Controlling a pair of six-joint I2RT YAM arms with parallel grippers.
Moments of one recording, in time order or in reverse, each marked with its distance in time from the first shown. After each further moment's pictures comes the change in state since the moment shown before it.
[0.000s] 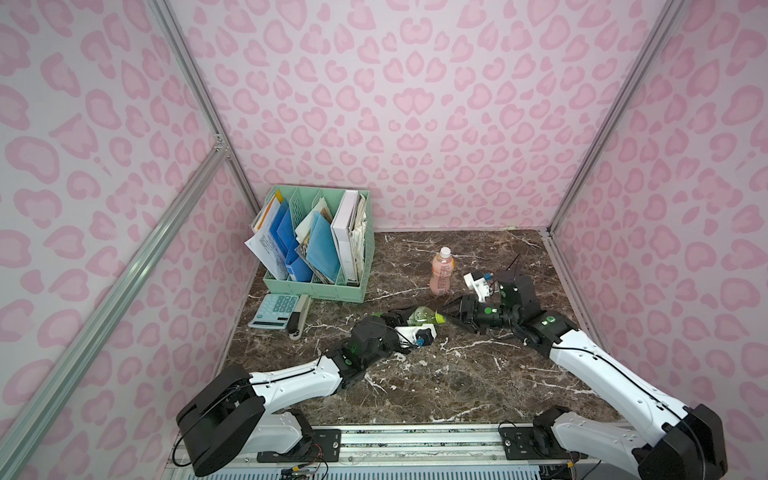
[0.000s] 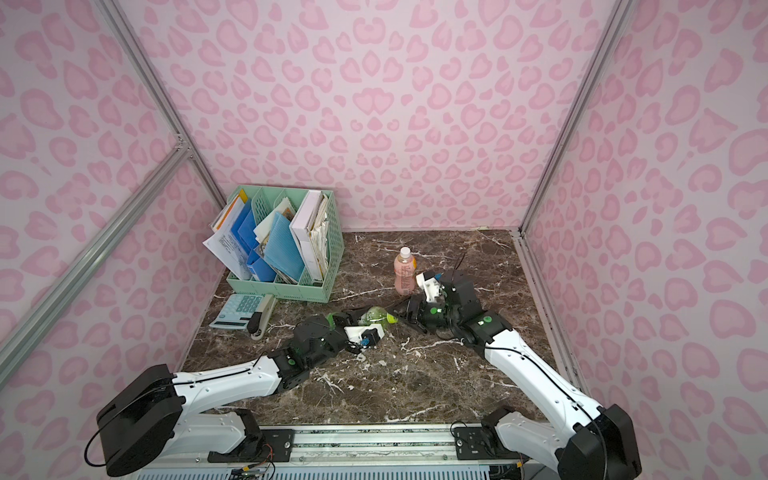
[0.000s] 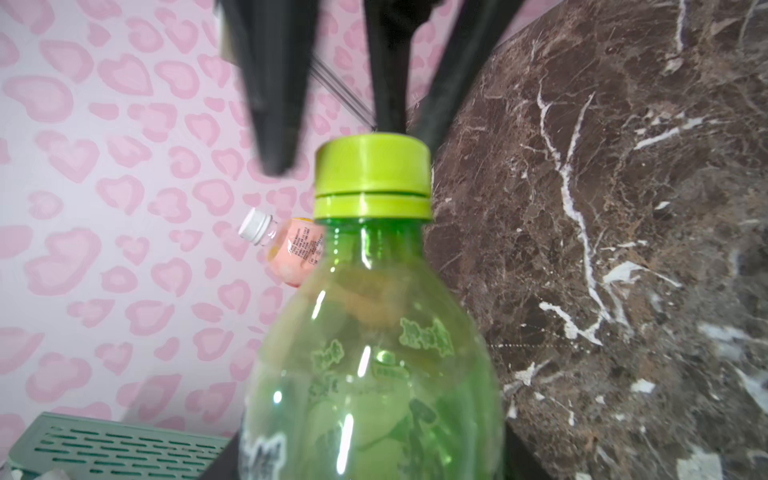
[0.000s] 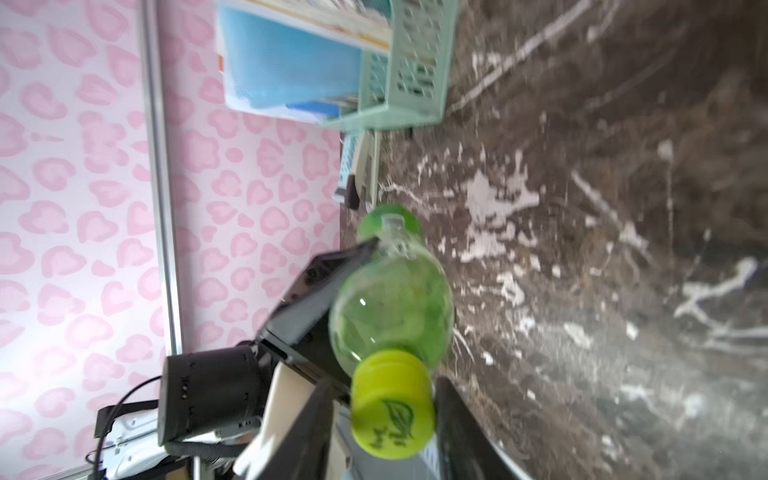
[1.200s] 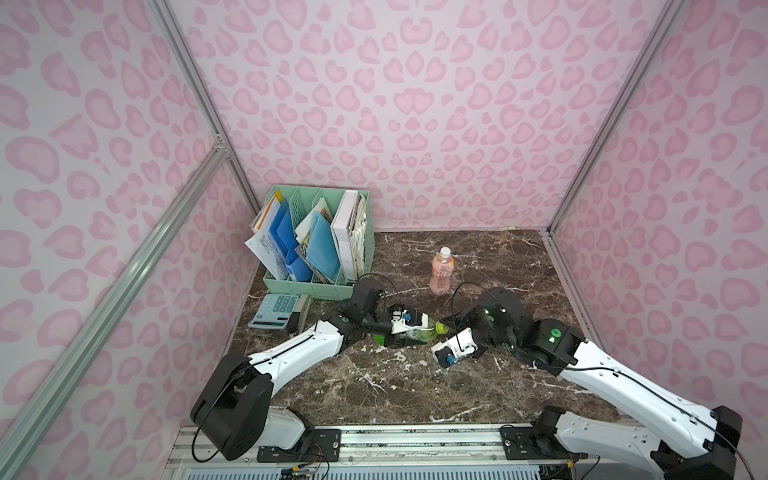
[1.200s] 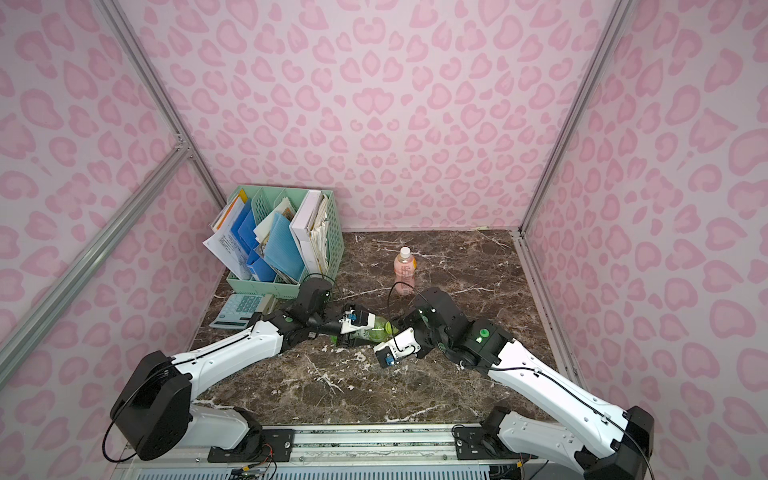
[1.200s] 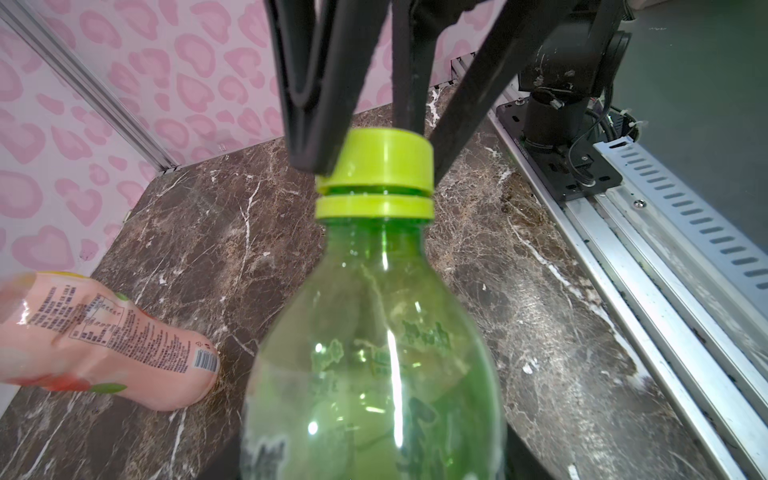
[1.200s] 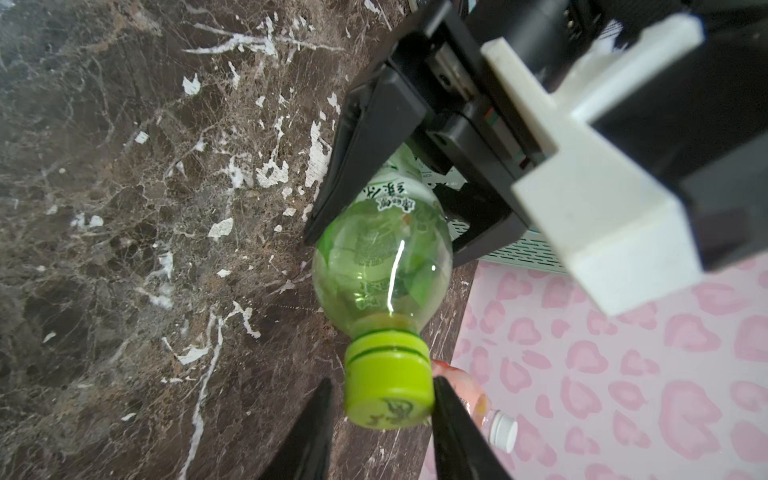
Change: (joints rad) left arm 0.237 0.122 0.312 -0.608 0.801 -0.056; right arm 0.355 -0.054 0.093 -0.339 0.538 -2.276
